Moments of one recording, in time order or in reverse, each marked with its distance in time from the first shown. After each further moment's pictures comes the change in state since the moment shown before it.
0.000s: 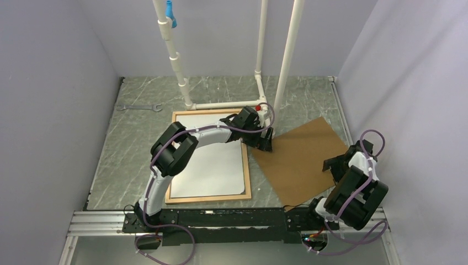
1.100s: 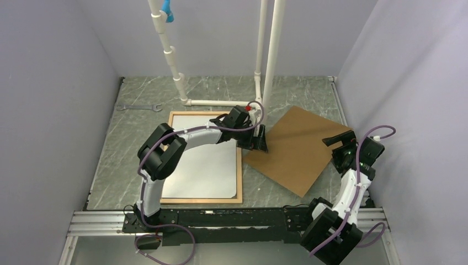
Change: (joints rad) left arm 0.032 -0.116 -0.142 0.030 0.106 -0.145; right arm -0.006 -0.428 -0.050 0.260 -0.443 -0.056
